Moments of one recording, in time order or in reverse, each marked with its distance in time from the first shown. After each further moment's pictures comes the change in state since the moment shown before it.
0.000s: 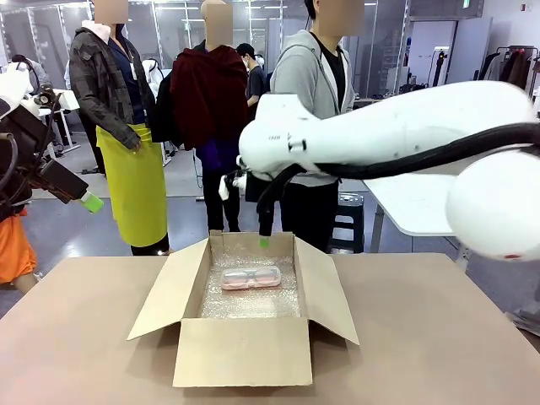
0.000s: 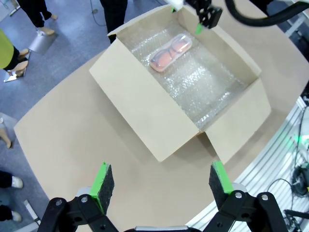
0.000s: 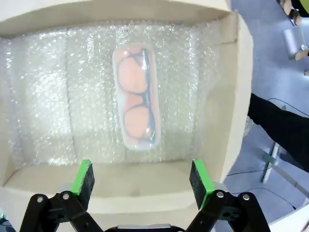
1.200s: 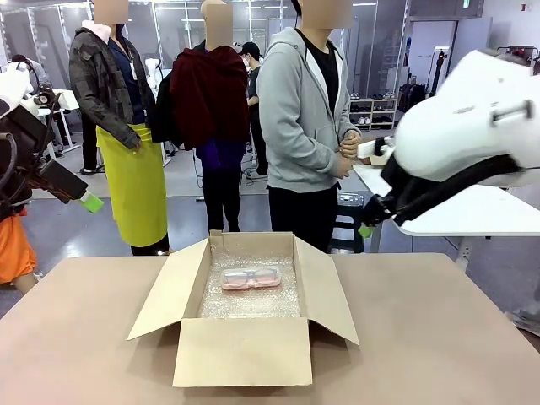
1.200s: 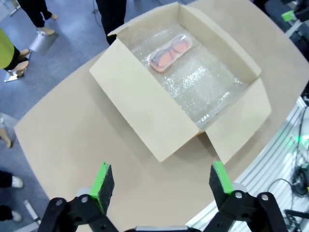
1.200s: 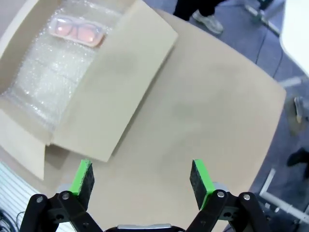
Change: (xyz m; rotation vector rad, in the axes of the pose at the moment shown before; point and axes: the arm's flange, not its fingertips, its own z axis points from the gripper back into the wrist) left arm 0.000 0.000 0.000 0.001 0.000 0.000; right arm -0.260 0.193 0.123 -0.217 -0.287 -1.060
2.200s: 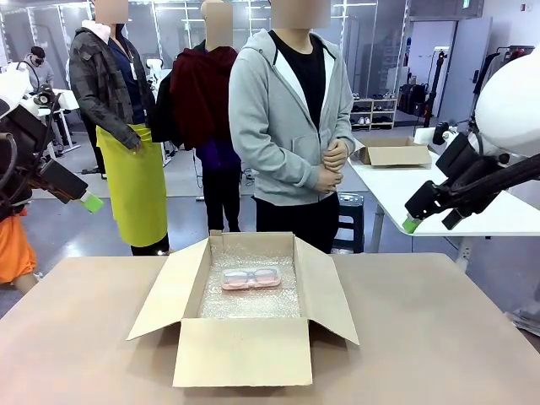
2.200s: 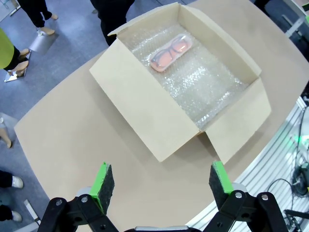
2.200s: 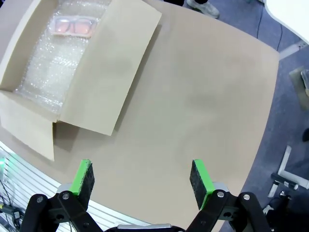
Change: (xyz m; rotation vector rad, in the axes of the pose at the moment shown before) left arm 0.000 0.000 0.000 0.000 0.001 0.000; right arm -0.042 -0.024 0.048 0.031 0.005 -0.138
